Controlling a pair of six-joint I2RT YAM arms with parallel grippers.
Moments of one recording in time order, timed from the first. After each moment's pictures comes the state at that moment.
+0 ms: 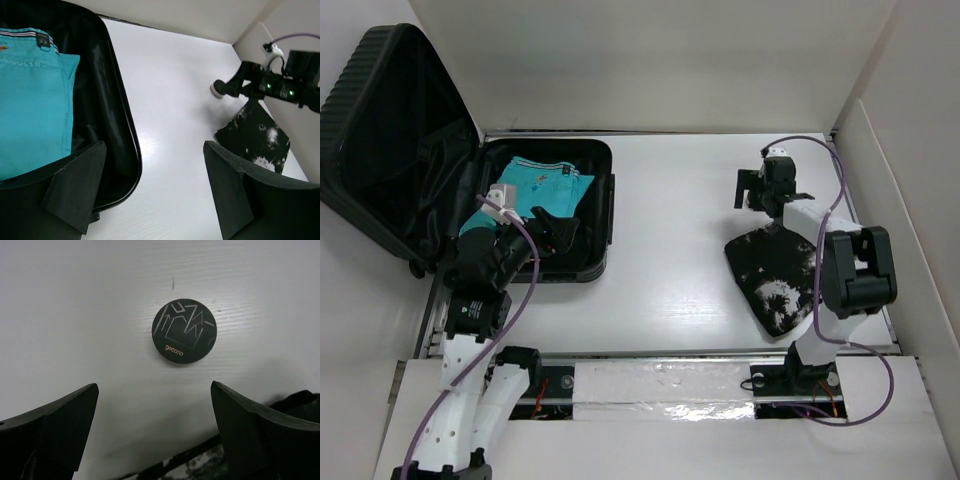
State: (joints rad) left arm -0.11 0.61 0.75 -0.28 0.31 -0.46; right arm 0.12 1.72 1.09 -0.04 0.14 0.13
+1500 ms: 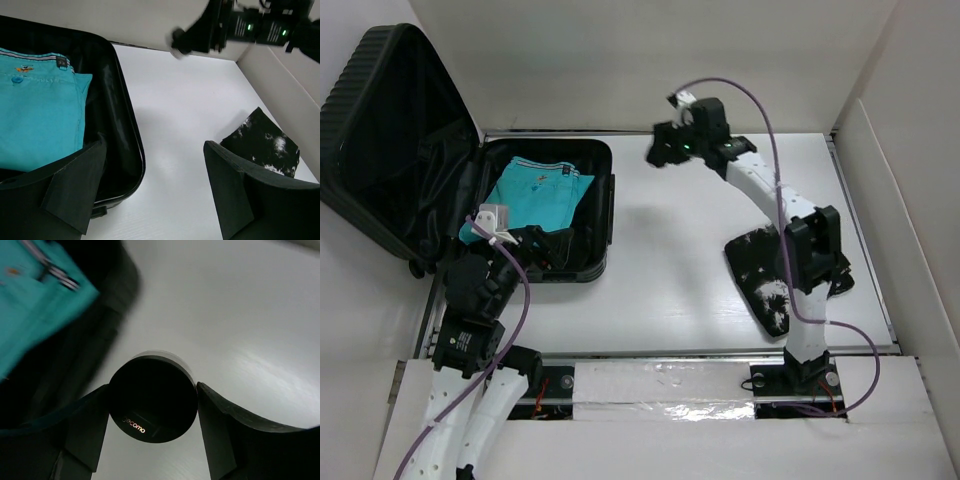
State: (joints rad) left arm -0.26 0.44 0.75 -0.37 0.12 -0.40; right arm 0.41 2.02 1.85 -0.36 -0.29 0.15
